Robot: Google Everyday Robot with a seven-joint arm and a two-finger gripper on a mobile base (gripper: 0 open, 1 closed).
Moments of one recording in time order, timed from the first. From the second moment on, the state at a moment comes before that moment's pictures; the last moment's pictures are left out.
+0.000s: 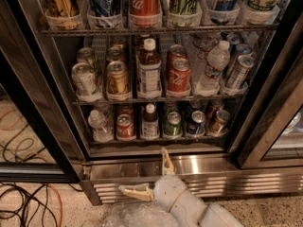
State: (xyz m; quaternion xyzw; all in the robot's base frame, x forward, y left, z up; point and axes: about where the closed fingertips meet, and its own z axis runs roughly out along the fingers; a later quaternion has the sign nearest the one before) arm 0.455 0.015 0.640 -0.28 0.66 0.24 0.65
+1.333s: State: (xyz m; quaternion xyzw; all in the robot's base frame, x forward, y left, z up) arm 0.471 0.027 0.617 -0.27 0.67 0.24 0.64
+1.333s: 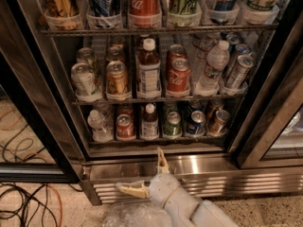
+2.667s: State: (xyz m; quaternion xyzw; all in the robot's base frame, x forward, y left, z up) arm 0.533 0.045 0.593 -0.25 0.66 0.22 0.67
